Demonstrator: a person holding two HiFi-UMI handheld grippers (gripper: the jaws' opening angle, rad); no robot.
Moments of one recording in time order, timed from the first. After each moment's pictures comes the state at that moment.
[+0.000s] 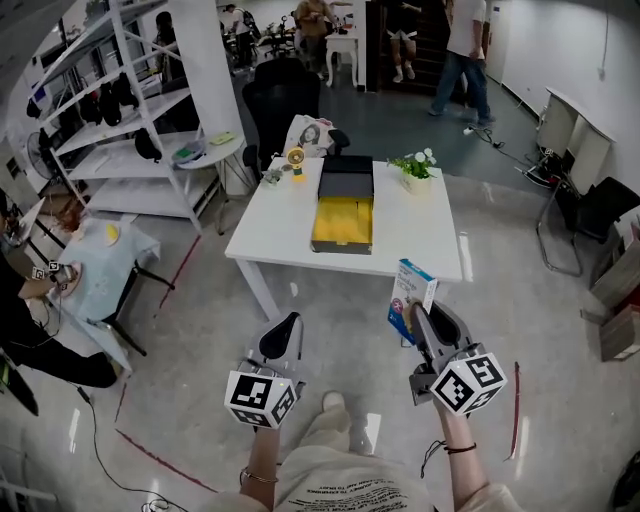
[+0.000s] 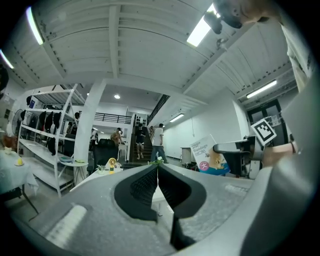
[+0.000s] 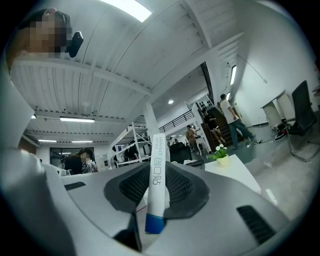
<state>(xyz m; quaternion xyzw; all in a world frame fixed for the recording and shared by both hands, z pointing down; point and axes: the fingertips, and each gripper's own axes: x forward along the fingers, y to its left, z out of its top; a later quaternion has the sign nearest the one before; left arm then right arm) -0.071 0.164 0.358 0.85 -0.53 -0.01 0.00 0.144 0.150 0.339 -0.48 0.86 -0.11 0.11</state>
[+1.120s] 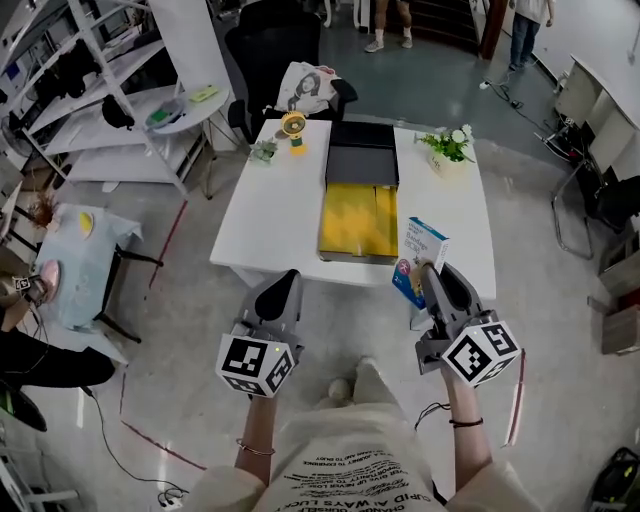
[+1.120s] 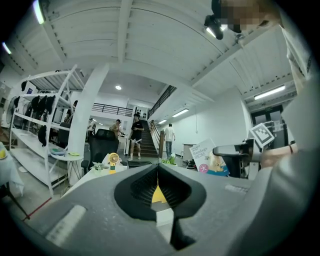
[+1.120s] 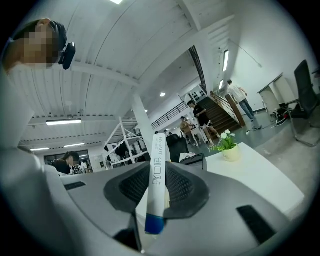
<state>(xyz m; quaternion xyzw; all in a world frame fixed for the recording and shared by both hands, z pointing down) -0.116 -0.059 0.379 0.86 -0.52 0.01 0.04 0.104 -0.072 0.366 -0.48 0.85 -0.17 0.11</state>
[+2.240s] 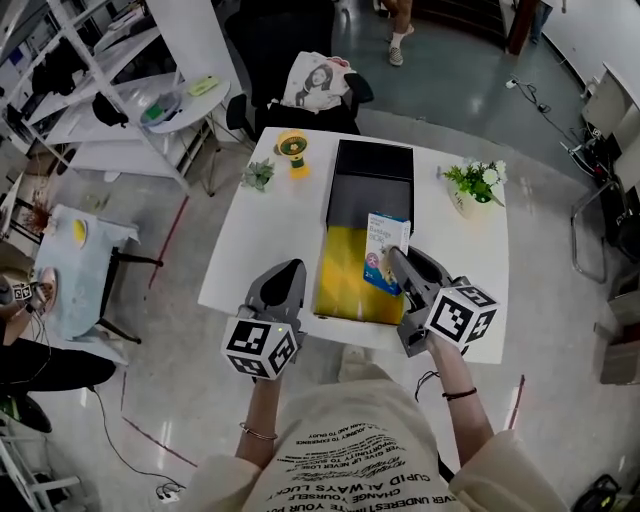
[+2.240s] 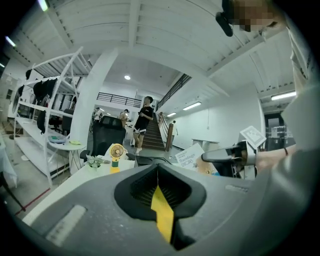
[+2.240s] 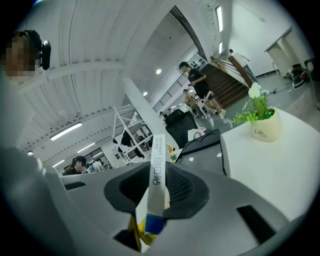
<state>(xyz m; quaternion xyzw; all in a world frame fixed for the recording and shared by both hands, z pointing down) -0.117 -0.253 0.419 0.83 -0.54 0.03 0.11 0.050 -0.292 0.426 -0.39 0.87 -0.31 0.05</state>
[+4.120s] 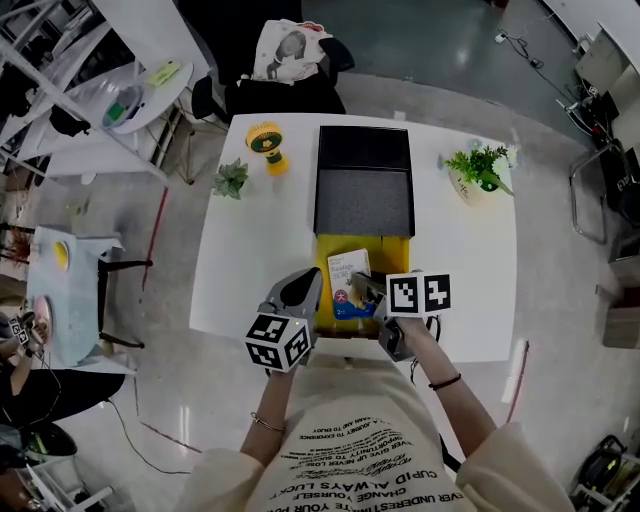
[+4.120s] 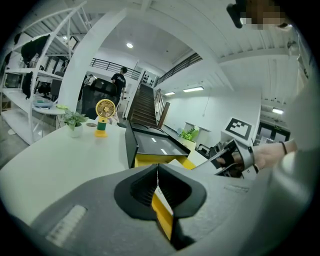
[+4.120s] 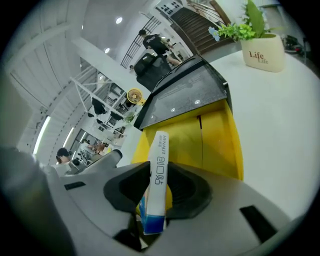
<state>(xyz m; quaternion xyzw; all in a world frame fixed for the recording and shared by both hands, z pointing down) -0.083 -0.311 0.528 0.85 -0.46 0.10 0.24 0.000 -0.307 0.577 -0.36 0.76 -0.52 -0.19</state>
